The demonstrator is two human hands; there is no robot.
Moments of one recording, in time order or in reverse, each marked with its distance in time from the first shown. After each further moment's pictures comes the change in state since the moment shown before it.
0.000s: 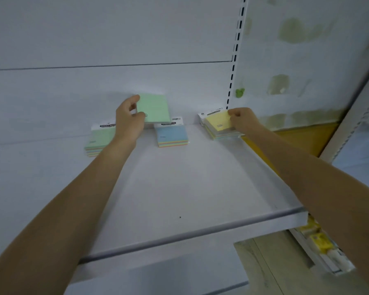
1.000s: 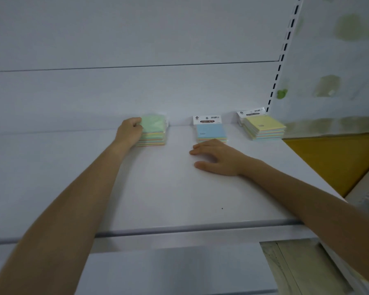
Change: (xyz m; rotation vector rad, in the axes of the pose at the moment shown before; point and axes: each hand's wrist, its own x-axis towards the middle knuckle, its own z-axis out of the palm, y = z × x) left_hand 0.019 -0.050 -0.110 0.531 -0.032 -0.143; right_hand -0.103 -0.049 0.094 -0.361 -0.550 -0.730
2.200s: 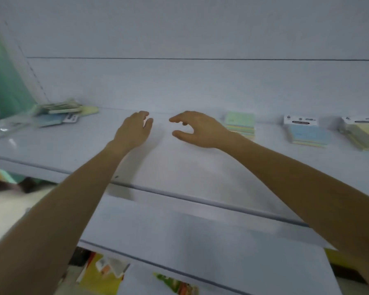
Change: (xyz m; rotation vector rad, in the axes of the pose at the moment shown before) left_hand -0.060 -0.111 -0.185 0.478 0.157 0.070; right_hand 0.123 -0.223 0.038 0.027 0.088 -0.387
